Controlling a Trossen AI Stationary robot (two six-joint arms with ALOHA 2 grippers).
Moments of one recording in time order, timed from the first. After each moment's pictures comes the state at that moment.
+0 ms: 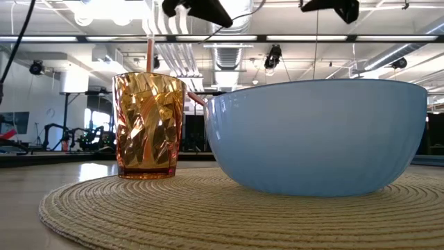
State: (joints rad) left arm -0.01 1.52 1.51 -0.59 -0.30 0.80; right arm 0.11 0.95 1.04 -0.54 0.41 0.57
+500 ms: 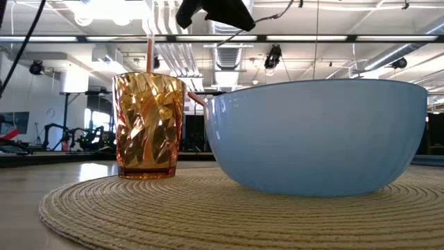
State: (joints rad) left arm -0.12 1.64 1.52 -0.47 -0.39 0.95; right arm 0.05 1.14 1.43 -0.87 0.23 0.58
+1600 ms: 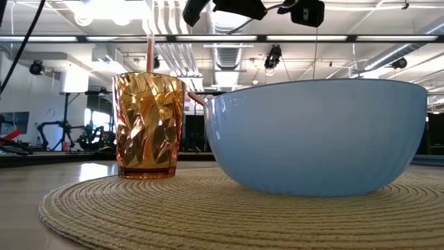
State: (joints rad) left arm -0.19 1.68 1.52 -0.37 -0.48 1.07; right arm 0.01 1.41 1.47 -0.90 -0.20 0.56
